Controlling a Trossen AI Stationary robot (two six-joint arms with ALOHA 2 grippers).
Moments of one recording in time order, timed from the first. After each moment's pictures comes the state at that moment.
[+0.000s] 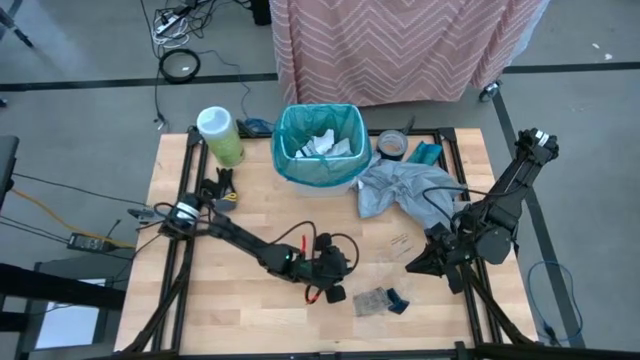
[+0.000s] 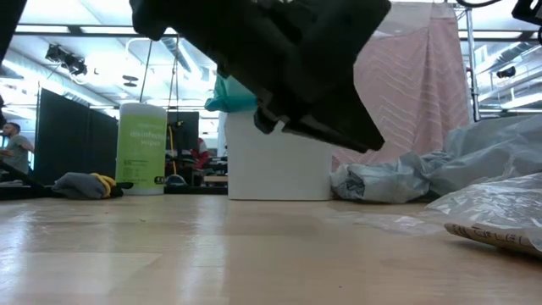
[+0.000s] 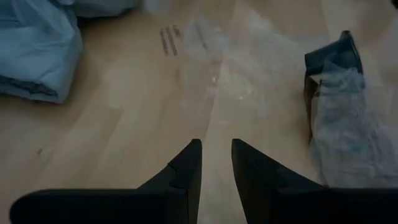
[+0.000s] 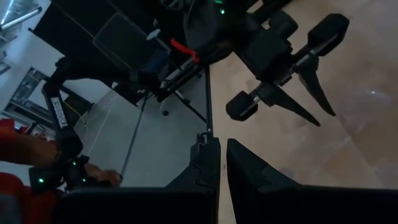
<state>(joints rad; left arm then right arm) -0.38 2.07 1.30 0.12 -0.51 -0.35 0.93 0.81 0.60 -0.11 0.63 0.99</state>
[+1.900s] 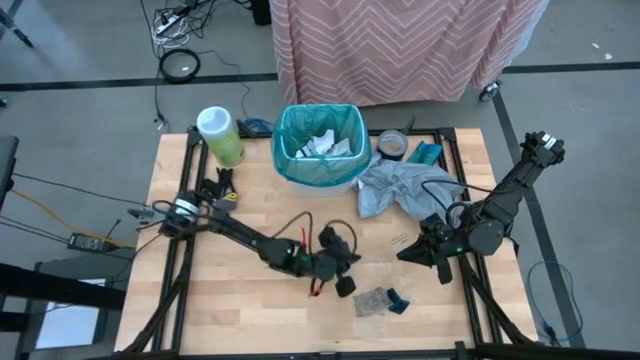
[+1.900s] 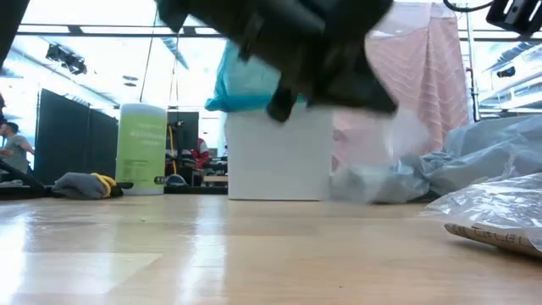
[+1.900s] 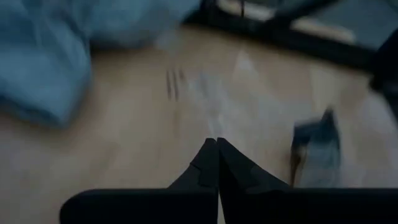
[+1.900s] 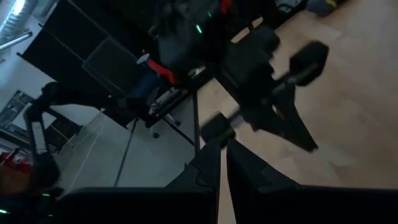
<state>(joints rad) -0.35 2.04 1.33 0.22 -0.51 -0.44 0.82 0.81 0.59 -0.06 0.63 0.93</state>
